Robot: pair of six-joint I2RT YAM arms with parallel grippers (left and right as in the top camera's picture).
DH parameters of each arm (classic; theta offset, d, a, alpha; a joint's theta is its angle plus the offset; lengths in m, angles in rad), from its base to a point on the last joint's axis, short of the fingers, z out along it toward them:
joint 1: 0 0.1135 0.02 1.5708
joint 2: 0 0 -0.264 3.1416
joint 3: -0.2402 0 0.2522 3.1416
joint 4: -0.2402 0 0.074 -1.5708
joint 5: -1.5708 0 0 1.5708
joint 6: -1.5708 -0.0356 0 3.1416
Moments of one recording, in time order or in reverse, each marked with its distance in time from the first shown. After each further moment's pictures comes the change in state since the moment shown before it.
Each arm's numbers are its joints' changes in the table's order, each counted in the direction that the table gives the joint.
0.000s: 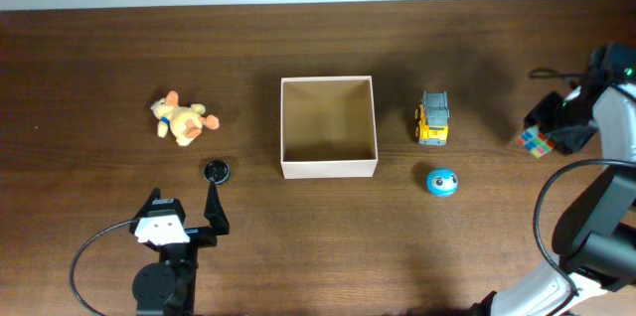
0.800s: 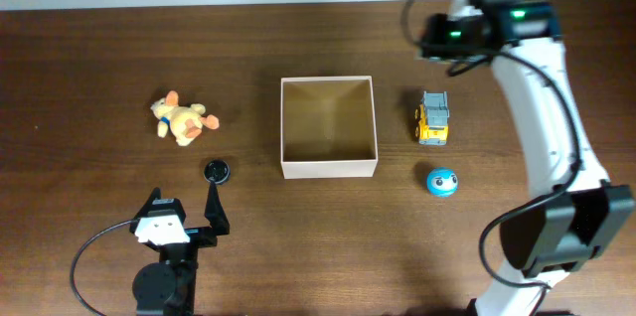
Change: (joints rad) left arm 0.000 0.000 0.000 0.000 -0.003 0.000; right arm 0.570 0.000 -0.371 0.017 0.000 0.098
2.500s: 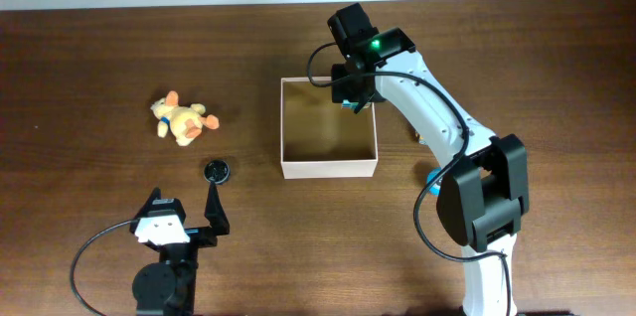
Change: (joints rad) left arm 0.000 0.000 0.000 0.000 0.000 0.000; right arm 0.314 -0.252 0.009 0.006 -0.168 -0.188
